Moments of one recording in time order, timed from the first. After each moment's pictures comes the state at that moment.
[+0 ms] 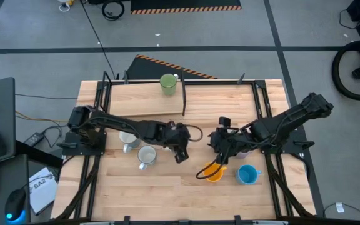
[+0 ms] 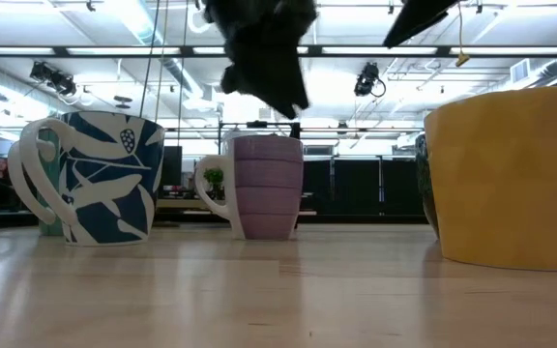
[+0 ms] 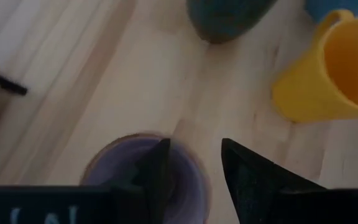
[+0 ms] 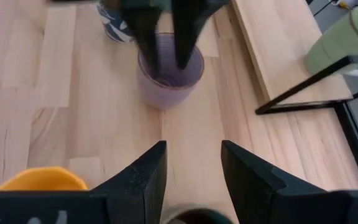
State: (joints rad) left arm -0.16 1.83 1.49 -0.62 -0.23 -0.48; right arm 0.41 1.35 1.19 -0.81 0.51 0.30
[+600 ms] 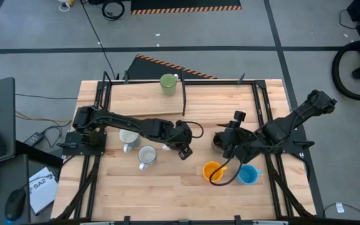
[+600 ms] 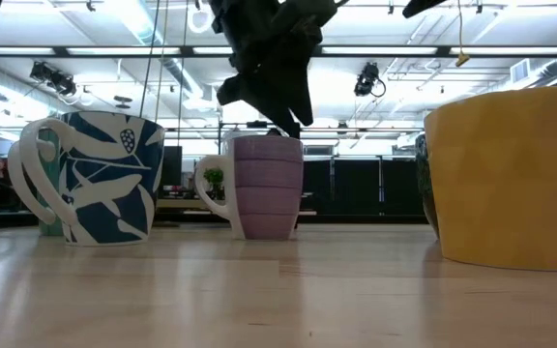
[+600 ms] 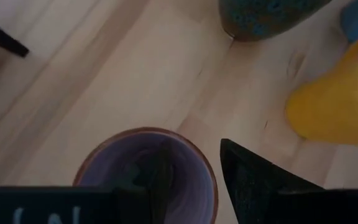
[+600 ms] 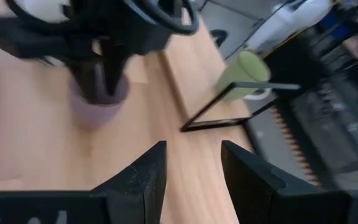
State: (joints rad) left arm -0.13 1.88 1.53 -0.68 -0.21 -0.67; right arm 0.54 1.25 1.16 -0.90 0.92 0.31
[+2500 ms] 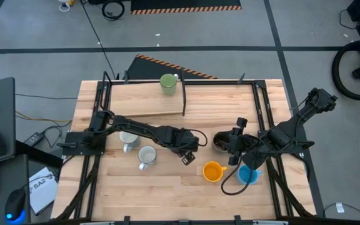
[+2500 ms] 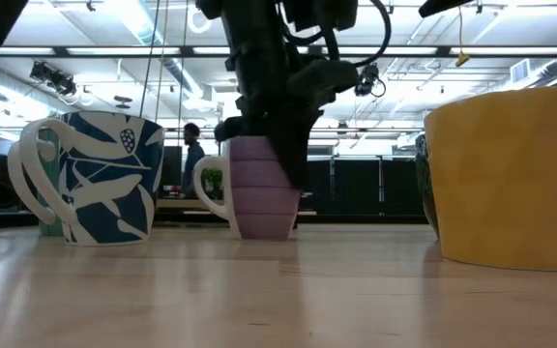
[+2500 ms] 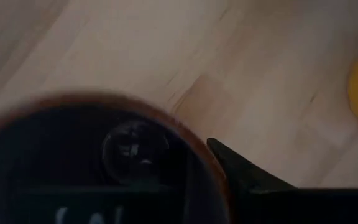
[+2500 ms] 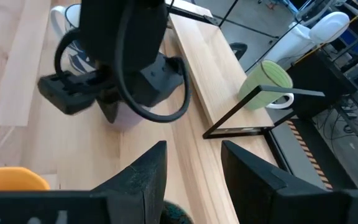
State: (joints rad) left arm -0.14 2.08 1.63 -0.79 -0.16 -0.75; right arm 0.64 1.18 1.03 -0.76 0.91 0.33
